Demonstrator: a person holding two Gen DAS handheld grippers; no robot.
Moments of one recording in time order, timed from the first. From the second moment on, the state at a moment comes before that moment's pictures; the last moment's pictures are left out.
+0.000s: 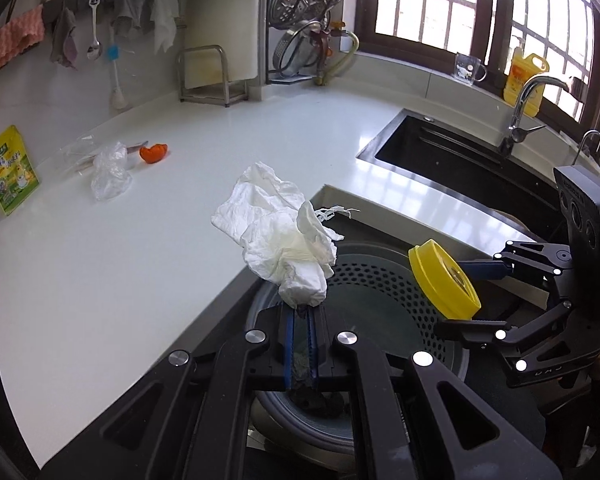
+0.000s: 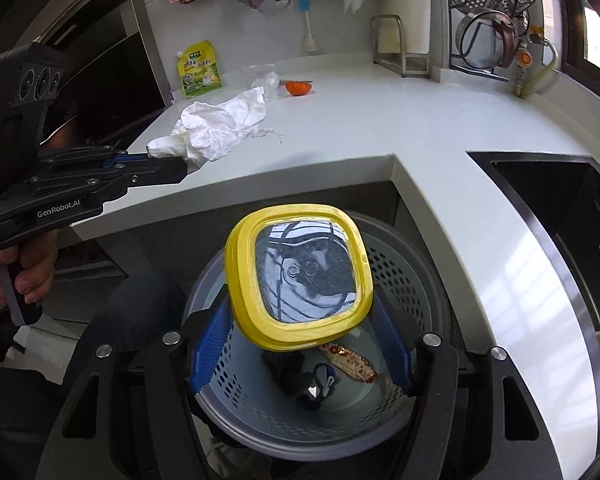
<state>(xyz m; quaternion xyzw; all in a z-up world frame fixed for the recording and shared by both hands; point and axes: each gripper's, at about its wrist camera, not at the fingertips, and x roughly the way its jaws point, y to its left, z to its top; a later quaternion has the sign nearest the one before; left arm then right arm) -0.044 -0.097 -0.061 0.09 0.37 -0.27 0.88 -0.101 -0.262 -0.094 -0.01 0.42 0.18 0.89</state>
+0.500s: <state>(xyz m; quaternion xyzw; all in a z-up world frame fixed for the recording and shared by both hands) -0.057 -0.138 -0.098 0.13 0.39 -0.31 0.86 -0.125 -0.264 -0.125 0.01 0.46 0.15 0.87</state>
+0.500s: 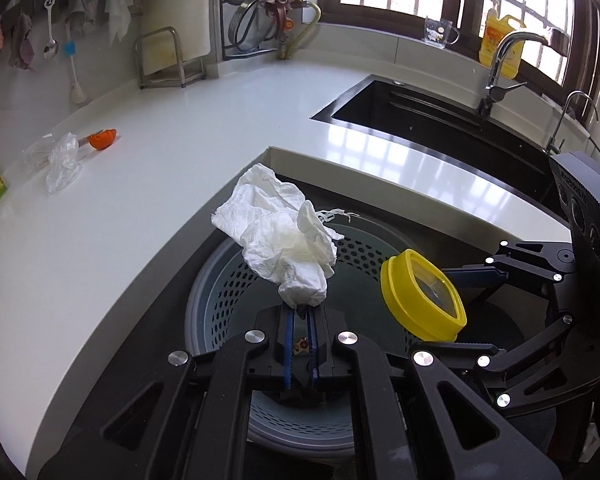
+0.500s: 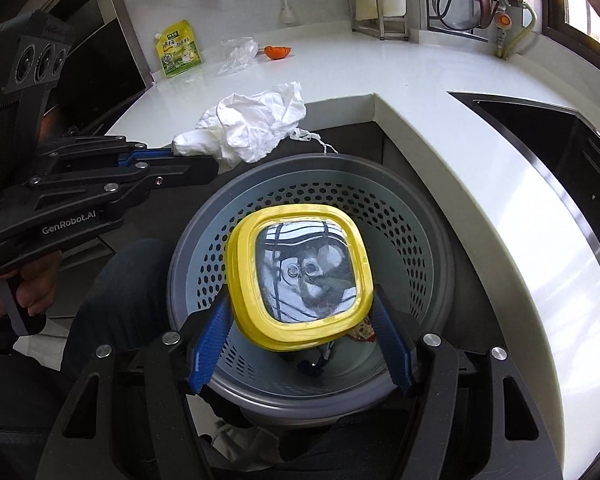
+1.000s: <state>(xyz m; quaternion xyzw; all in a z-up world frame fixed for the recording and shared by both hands) -0.046 -0.152 -0.130 0.12 0.43 -0.33 0.83 -0.122 -0.256 -0.145 0.00 0.49 0.15 0.86</state>
